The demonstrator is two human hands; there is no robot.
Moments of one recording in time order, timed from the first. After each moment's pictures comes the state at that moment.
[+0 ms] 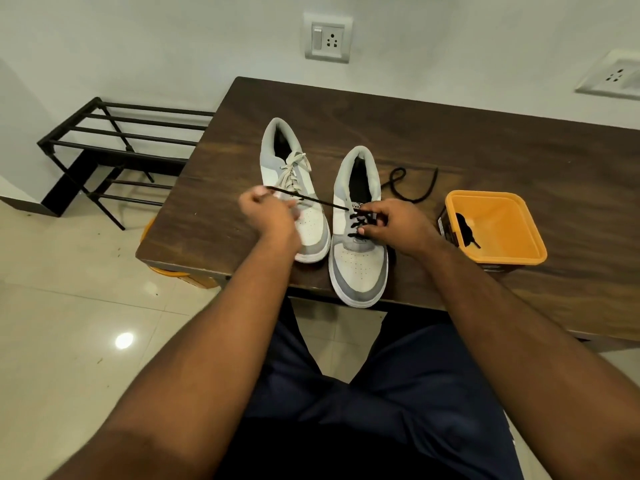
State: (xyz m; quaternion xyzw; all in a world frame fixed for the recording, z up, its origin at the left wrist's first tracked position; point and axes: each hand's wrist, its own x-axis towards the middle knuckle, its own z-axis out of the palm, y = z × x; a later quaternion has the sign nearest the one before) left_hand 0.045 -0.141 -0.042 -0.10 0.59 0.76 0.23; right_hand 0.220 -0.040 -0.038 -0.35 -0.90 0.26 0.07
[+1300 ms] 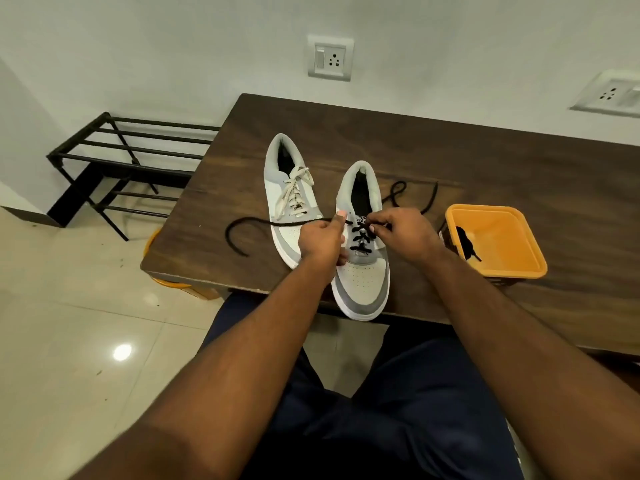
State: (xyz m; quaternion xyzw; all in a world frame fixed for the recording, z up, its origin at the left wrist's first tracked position) left_hand 0.096 -0.131 -0.062 0.10 0.69 0.58 0.41; right_hand 0.219 -0.032 -0.039 -0.35 -0.91 0.20 0.09
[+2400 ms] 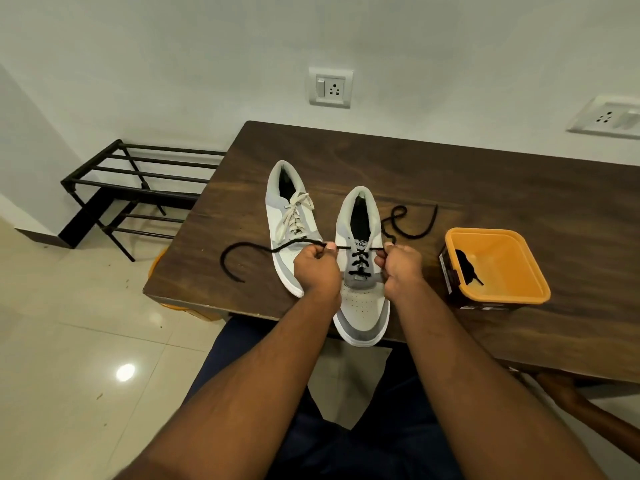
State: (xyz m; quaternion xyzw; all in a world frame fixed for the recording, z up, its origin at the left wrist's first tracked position) left_hand 0.101 -0.120 -0.083 0.01 0.68 0.67 0.30; right_hand 0.184 -0.051 -0.058 -0.60 -0.32 0.64 0.34
